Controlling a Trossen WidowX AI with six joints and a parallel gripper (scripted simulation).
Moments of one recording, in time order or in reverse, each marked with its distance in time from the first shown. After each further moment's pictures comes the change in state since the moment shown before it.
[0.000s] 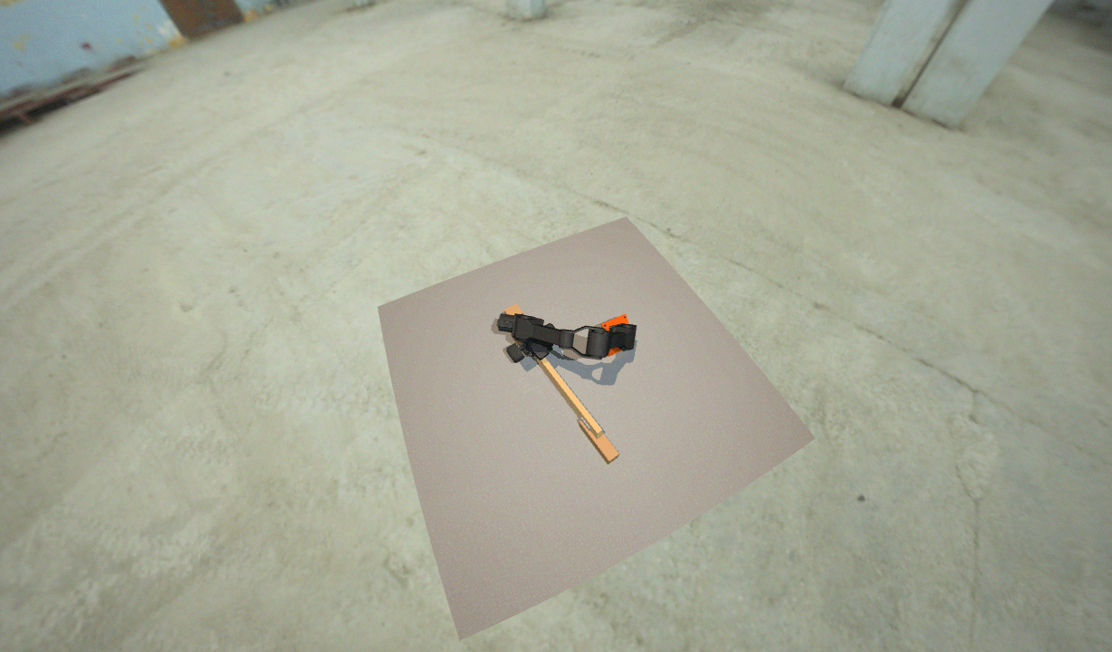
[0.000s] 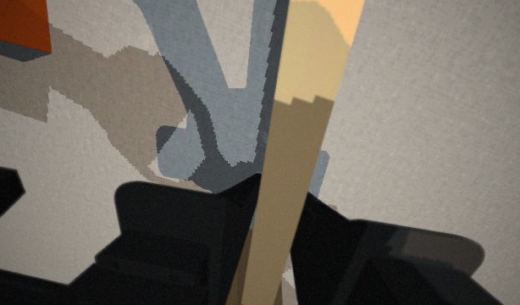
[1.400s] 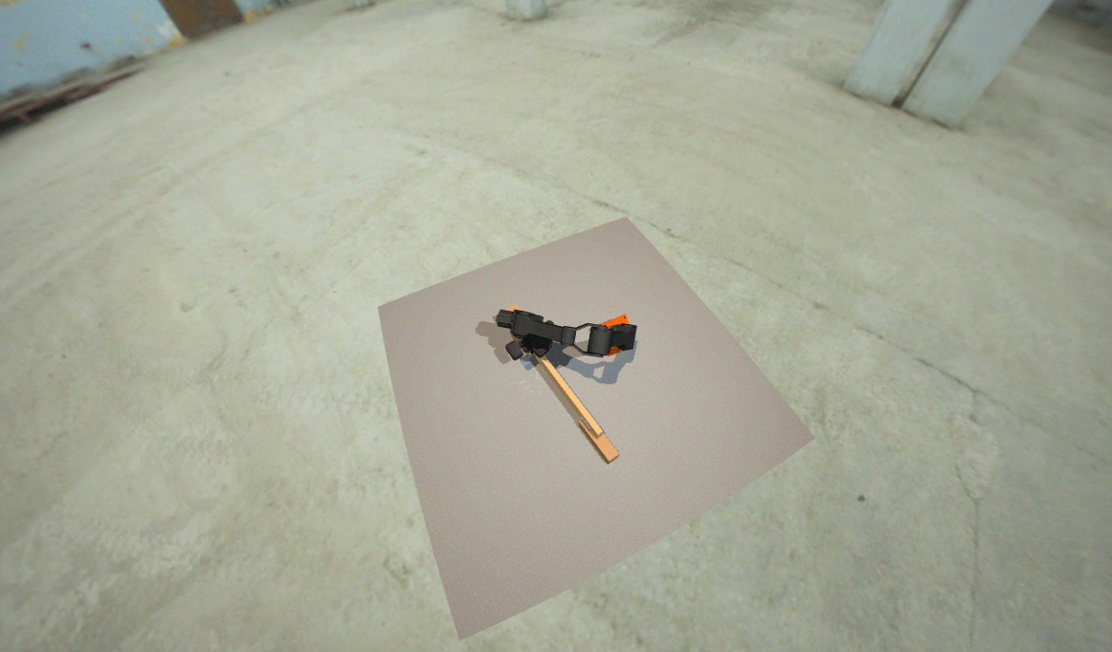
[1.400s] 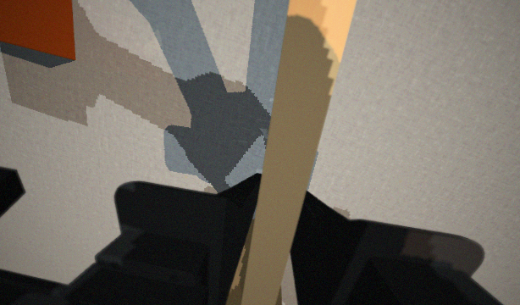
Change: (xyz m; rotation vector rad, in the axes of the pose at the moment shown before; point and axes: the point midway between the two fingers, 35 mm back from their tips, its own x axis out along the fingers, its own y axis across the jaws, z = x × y) arm -0.019 0.000 0.000 0.000 -0.001 -0.001
